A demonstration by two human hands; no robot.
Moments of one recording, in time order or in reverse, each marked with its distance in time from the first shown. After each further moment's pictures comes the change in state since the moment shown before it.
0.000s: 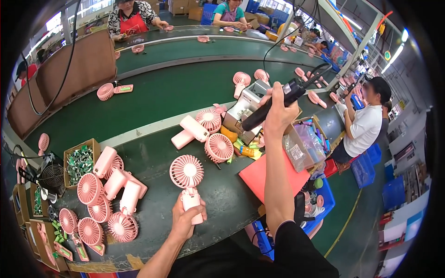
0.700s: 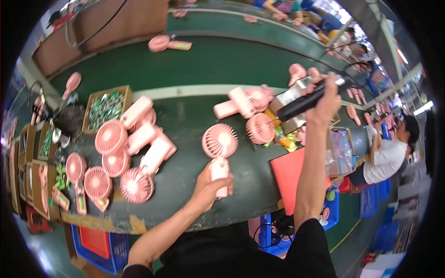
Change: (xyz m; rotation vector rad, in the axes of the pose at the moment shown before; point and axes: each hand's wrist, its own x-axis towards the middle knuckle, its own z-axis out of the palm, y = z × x) left_hand 0.010 -0.003 -0.003 -0.024 -0.002 0.000; right_hand 0.009 0.001 0.017 0.297 -0.195 0.328
